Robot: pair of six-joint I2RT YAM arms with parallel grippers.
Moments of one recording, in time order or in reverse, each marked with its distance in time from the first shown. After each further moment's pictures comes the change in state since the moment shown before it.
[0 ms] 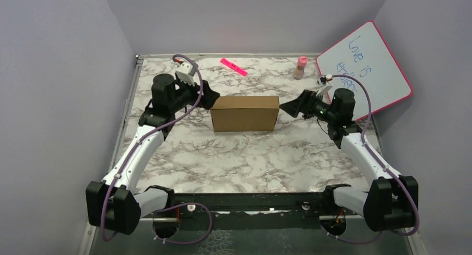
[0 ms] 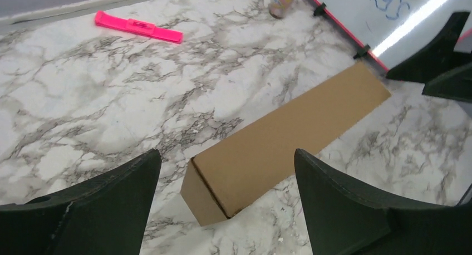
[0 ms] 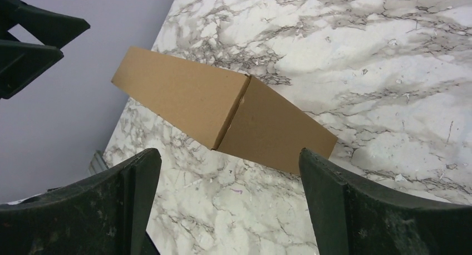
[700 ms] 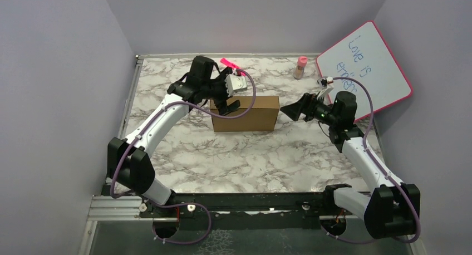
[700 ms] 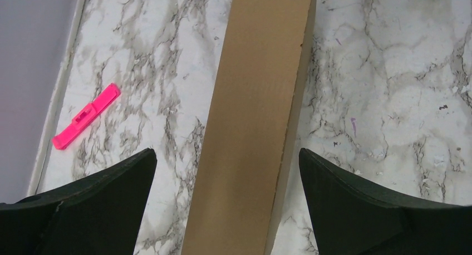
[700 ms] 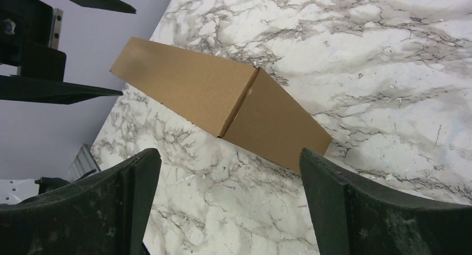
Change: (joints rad) left arm -0.238 0.350 0.412 -0.468 0.164 0.918; right arm 0.002 -0.066 -0.039 -0.011 0.002 -0.066
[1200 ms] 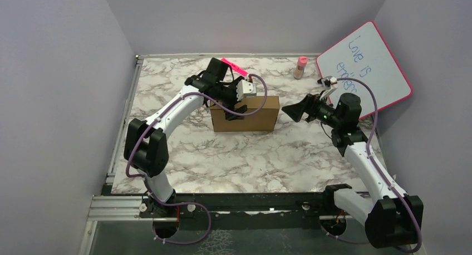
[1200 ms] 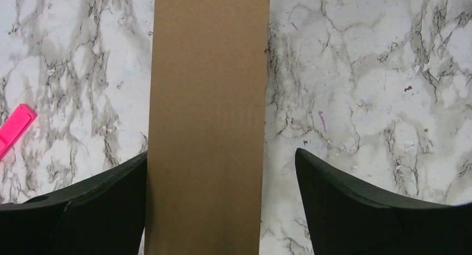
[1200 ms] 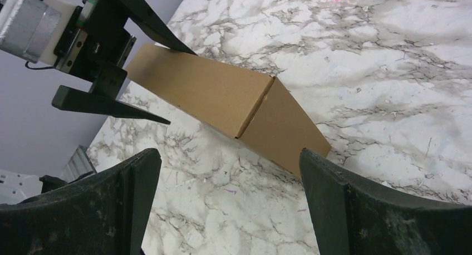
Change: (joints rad) left arm -0.043 0.222 0.142 -0.169 0.107 0.104; right arm 0.000 -0.076 0.000 -0.017 0.006 -0.021
